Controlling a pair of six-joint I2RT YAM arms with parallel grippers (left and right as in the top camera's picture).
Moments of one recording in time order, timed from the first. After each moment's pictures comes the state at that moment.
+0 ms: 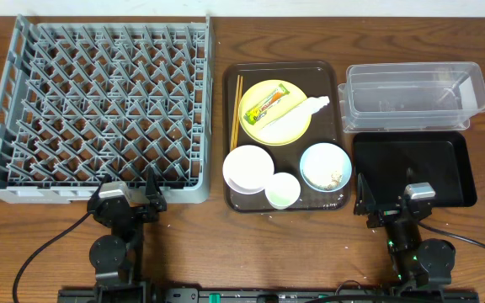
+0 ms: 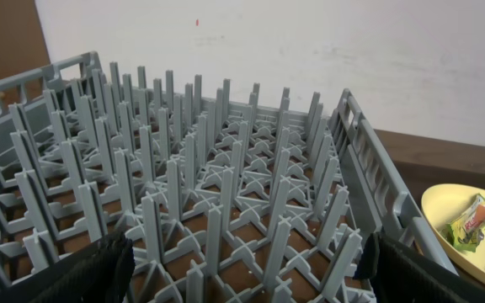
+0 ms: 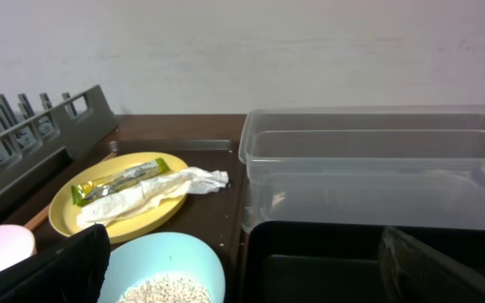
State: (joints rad) left arm 0.10 0.01 0.01 -0.10 0.01 -0.12; right arm 0.02 0.01 0.01 -0.06 -0.13 0.10
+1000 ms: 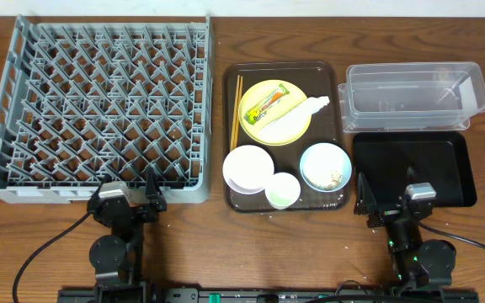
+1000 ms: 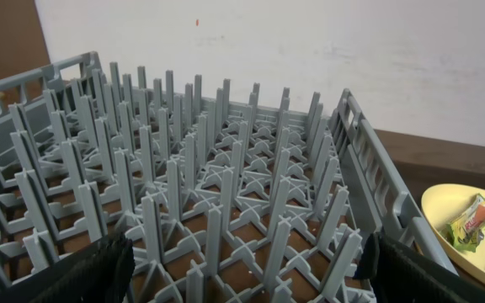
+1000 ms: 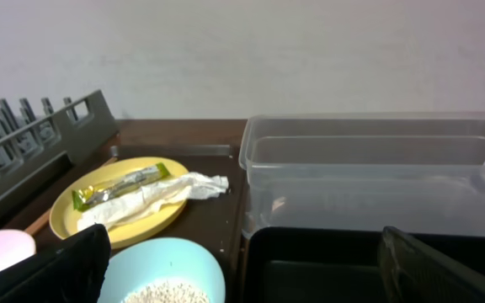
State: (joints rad) left arm 0.10 0.01 0.01 -0.10 0.01 -0.12; right arm 0.02 0.01 0.01 -0.04 -0.13 0.10
